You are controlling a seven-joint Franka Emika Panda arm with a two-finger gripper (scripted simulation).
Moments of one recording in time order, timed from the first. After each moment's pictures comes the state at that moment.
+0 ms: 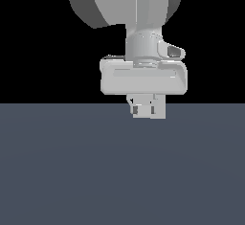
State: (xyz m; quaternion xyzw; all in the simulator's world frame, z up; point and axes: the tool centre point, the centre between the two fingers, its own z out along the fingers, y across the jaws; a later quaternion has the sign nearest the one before) arm -0.004 -0.050 0.082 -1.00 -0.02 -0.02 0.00
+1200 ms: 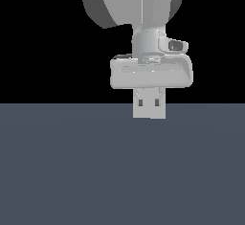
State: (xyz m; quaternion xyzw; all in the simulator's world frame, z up) arm 0.021 -0.069 0.100 -0.99 0.10 -0.02 0.00
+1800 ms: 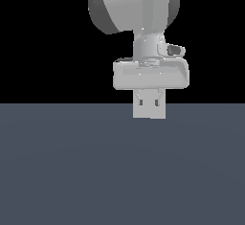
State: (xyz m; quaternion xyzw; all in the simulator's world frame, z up) arm 0.044 -0.074 0.100 -0.99 0.10 -0.02 0.00
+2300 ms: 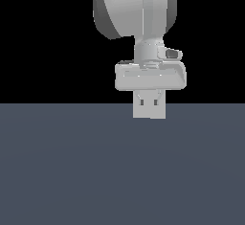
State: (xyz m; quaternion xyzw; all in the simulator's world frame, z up) arm 0.067 -0.079 0.100 -0.99 0.10 -0.02 0.00
